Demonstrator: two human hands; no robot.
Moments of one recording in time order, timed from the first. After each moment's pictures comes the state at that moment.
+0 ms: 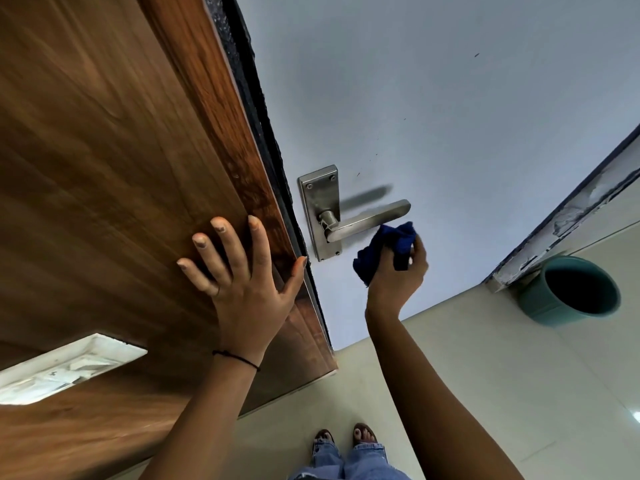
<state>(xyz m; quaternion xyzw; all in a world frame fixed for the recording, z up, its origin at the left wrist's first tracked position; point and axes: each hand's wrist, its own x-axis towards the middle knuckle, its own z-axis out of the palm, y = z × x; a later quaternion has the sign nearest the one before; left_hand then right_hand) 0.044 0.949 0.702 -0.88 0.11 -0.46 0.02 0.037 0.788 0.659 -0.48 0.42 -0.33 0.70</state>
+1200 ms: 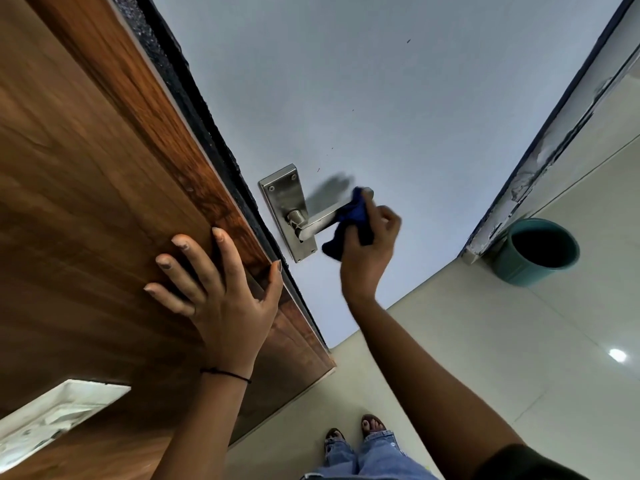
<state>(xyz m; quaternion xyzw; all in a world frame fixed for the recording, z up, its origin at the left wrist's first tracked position) 0.043 0.949 0.702 -0.88 0.12 -0.46 -0.01 0.038 0.793 0.686 -0.61 0.31 -0.41 0.60</state>
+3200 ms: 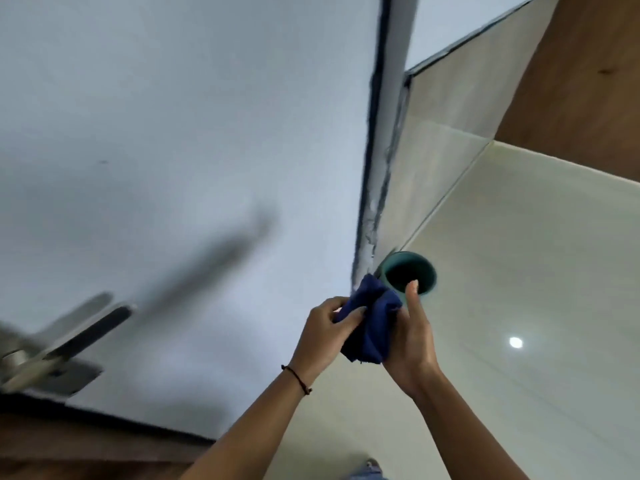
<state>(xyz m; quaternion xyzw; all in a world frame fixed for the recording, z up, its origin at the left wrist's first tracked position) -0.078 0.566 0.676 -0.74 0.25 0.34 -0.52 -0.182 0.480 0.682 -0.41 0.26 -0.20 0.85</state>
